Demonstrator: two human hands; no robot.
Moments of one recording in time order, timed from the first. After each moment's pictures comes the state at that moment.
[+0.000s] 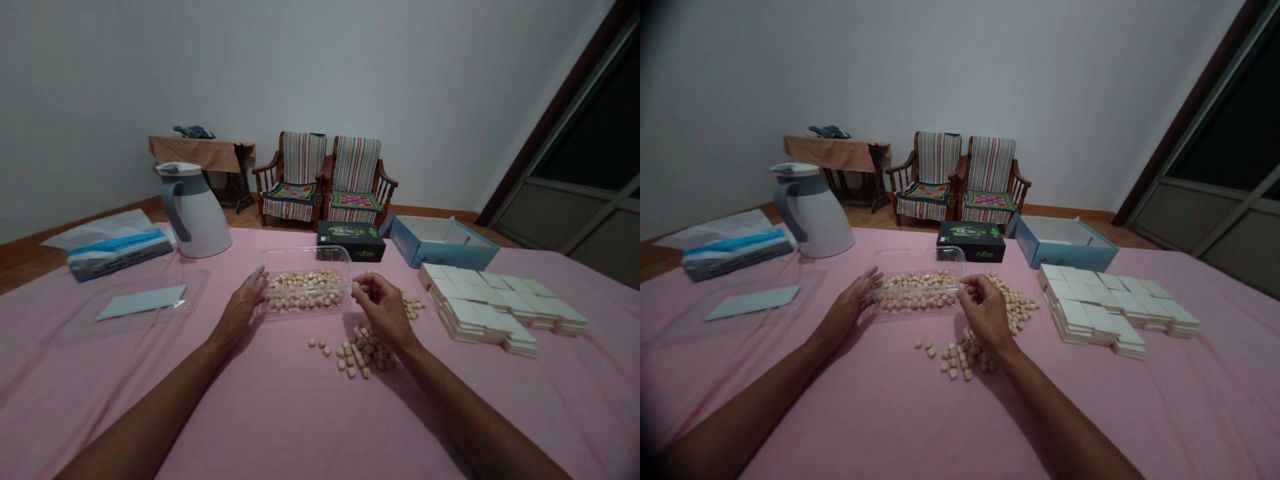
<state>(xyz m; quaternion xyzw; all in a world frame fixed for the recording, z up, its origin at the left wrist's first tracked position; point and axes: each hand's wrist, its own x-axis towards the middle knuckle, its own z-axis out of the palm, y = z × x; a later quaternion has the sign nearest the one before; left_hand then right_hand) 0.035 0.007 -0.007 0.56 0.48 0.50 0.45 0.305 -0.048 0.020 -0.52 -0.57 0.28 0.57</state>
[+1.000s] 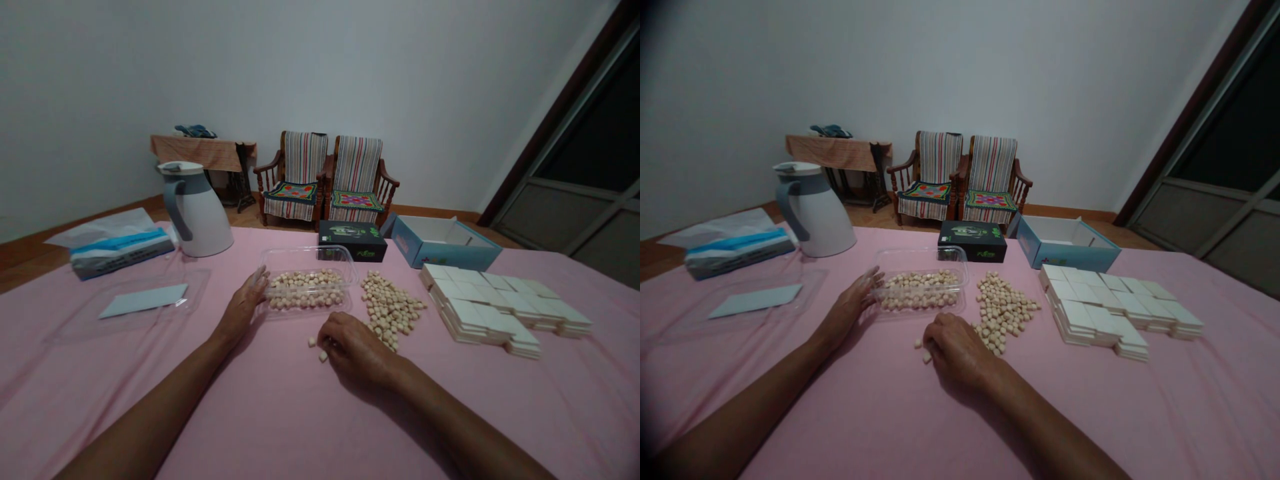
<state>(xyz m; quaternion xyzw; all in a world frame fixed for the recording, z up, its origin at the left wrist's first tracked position) 0.034 0.009 -0.010 0.56 0.48 0.51 0.44 0.279 -0.079 0.004 -0.44 -0.83 0.20 0.29</state>
